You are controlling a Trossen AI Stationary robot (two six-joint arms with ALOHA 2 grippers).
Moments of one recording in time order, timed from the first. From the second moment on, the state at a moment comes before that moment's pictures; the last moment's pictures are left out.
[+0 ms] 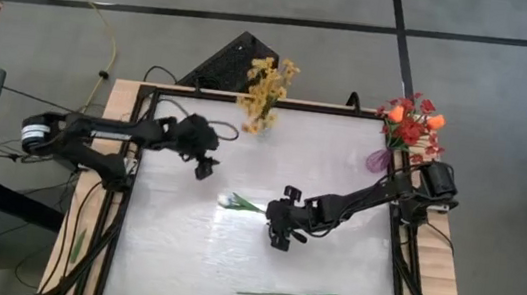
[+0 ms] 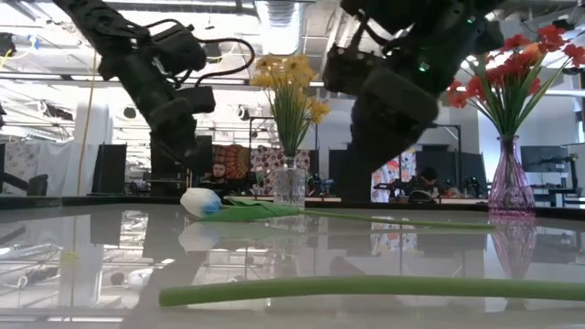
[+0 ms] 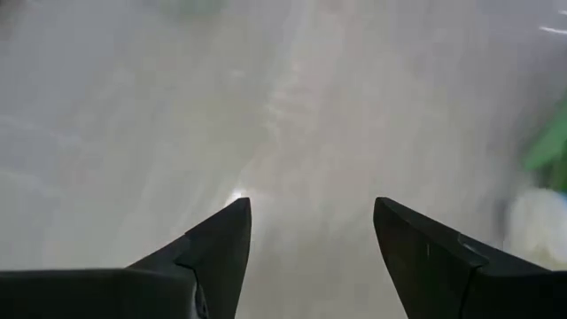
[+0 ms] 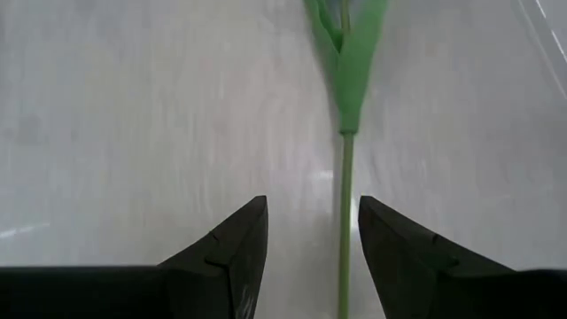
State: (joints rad) left arm 0.40 1.26 0.61 -0.21 0.06 0.00; right arm 0.26 1.79 1.03 -0.17 0.26 0.33
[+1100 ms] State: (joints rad) left arm 0.25 0.63 0.21 0.22 0.07 -0.01; right arm 0.18 1.93 1.05 -0.19 0.22 0.35
